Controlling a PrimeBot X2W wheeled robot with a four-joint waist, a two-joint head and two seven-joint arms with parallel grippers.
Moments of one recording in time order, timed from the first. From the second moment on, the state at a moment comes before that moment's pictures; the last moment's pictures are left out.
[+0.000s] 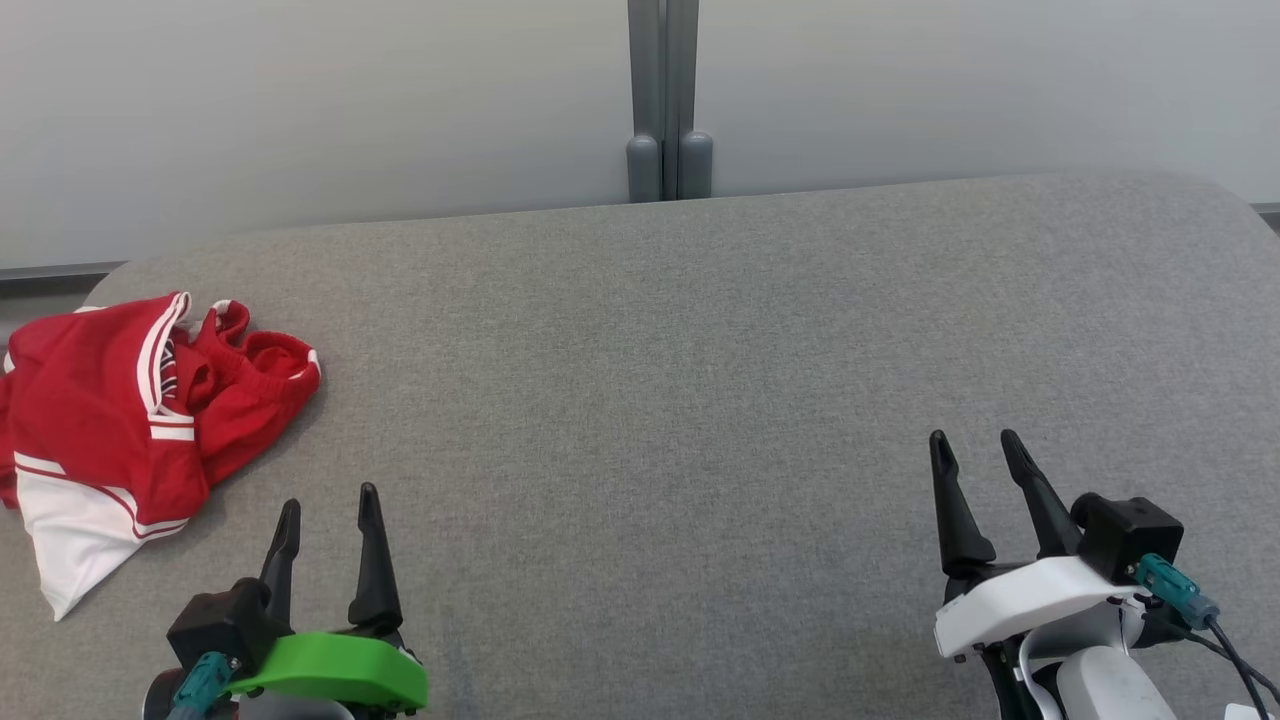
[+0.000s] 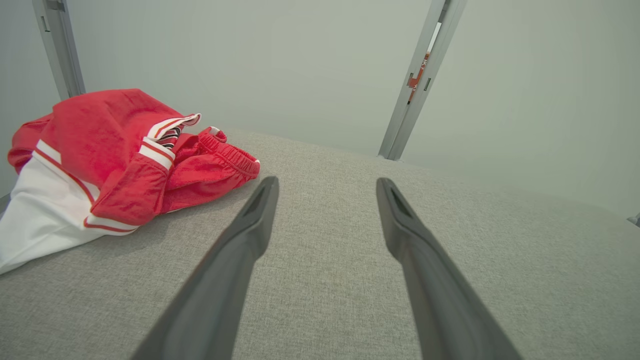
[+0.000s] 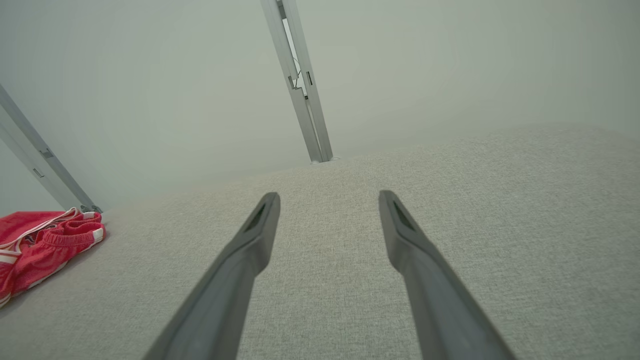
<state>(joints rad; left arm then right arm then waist) -0.01 0.06 -0.08 0.20 -0.36 0.01 -0.23 -0.07 -0.05 0.06 0.25 0.28 0.13 -0.23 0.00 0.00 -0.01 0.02</state>
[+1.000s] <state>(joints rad) 0.00 0.07 -0.11 0.18 -0.27 0.05 -0.23 -0.08 -0.05 0.07 0.27 0.17 0.13 -0.25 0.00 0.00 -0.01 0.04</state>
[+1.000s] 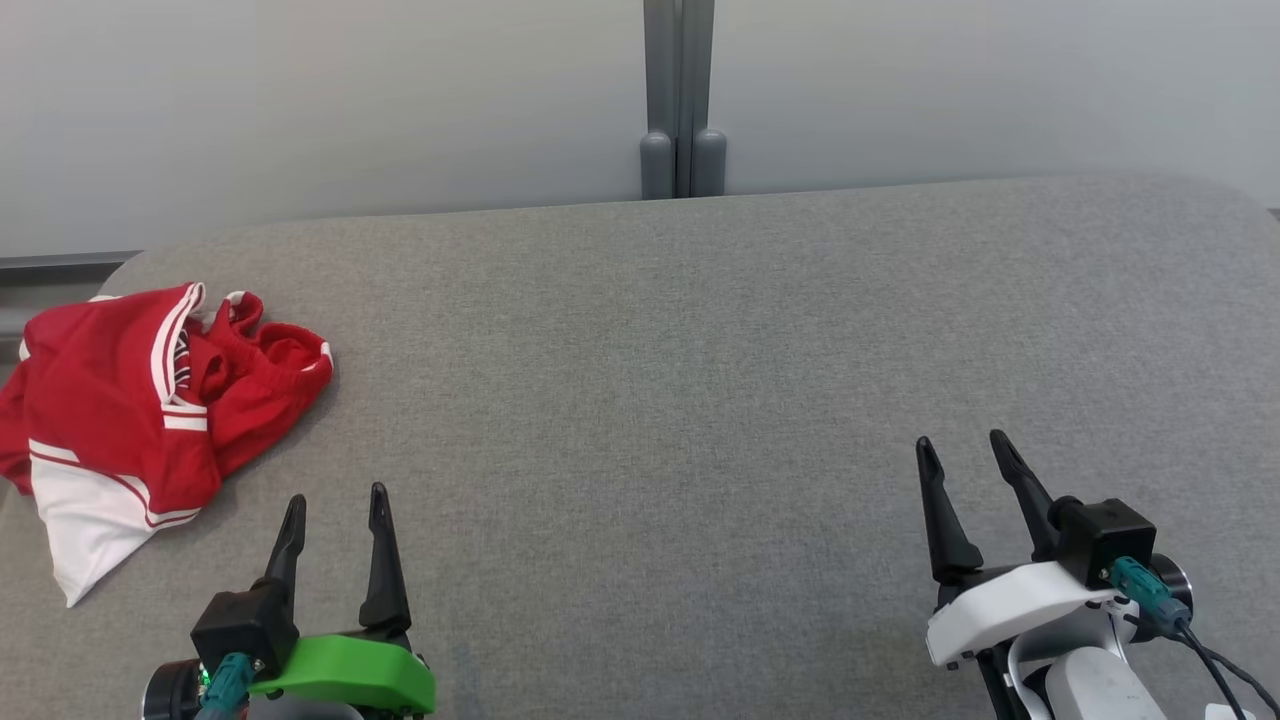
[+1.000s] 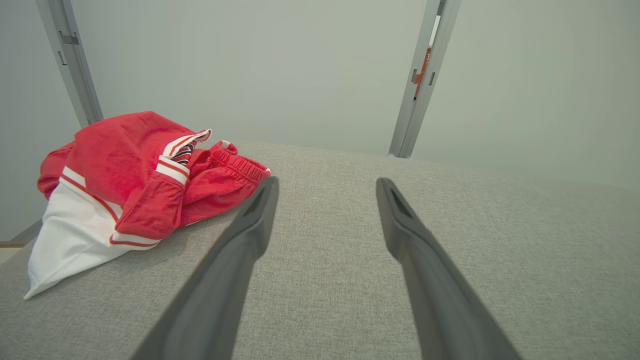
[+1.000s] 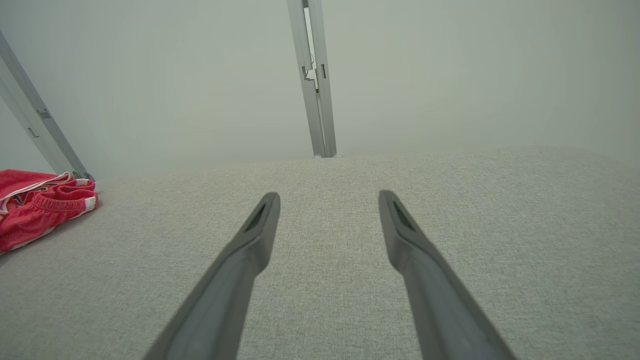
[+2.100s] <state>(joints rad) 0.08 0.10 -0.05 0.09 -0.32 0.11 -0.24 -0.12 -0.05 0.16 0.27 0.17 0.13 -0.24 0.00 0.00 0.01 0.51</state>
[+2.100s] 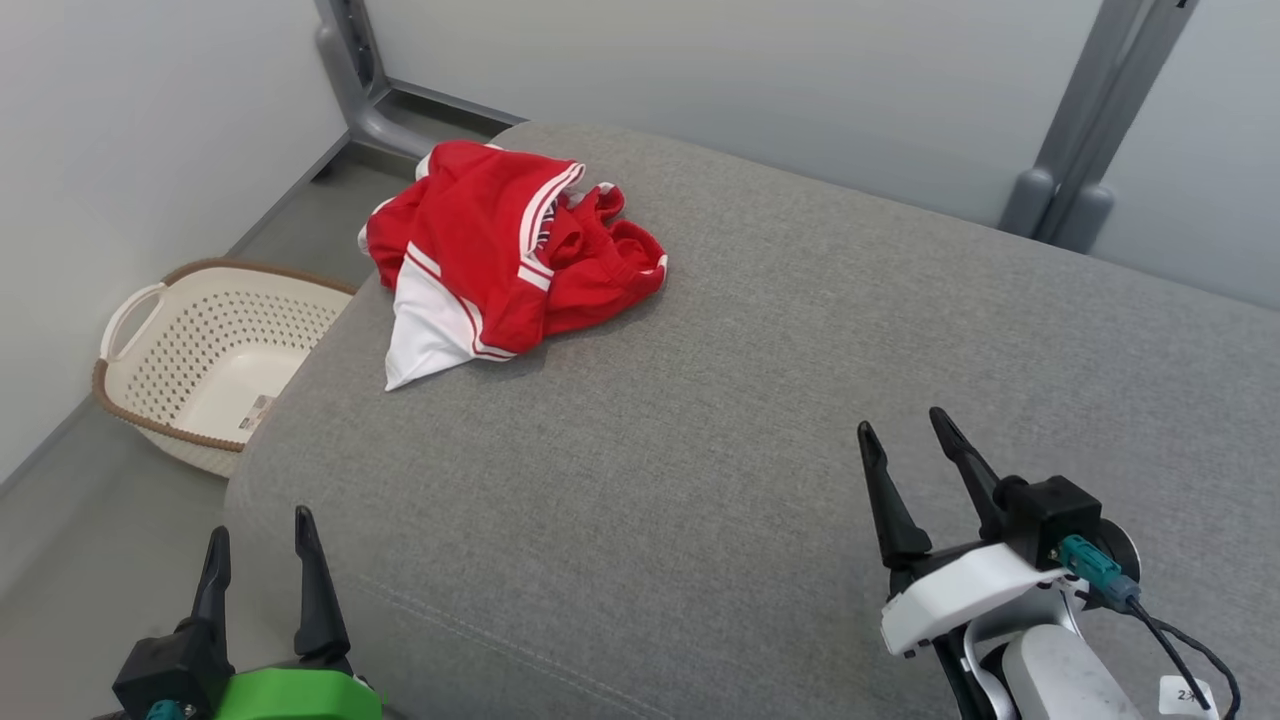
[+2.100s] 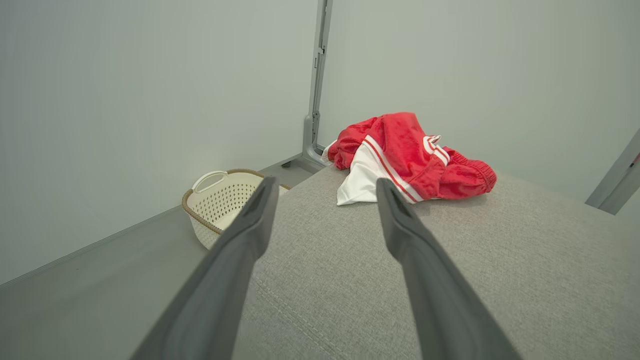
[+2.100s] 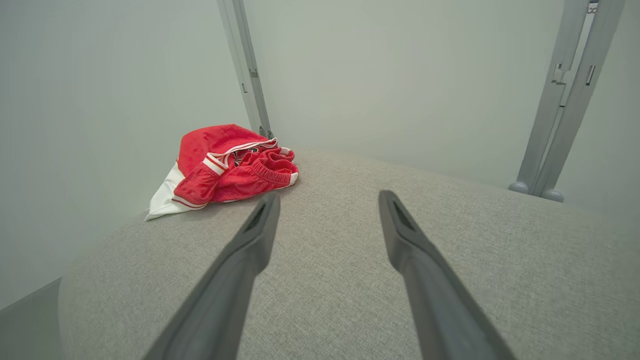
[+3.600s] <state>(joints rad) -0.66 0.18 0.07 0.78 -0.61 -0.05 -0.05 -0.16 -0.05 0.15 0.06 0.01 0.13 -0.09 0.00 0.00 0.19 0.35</state>
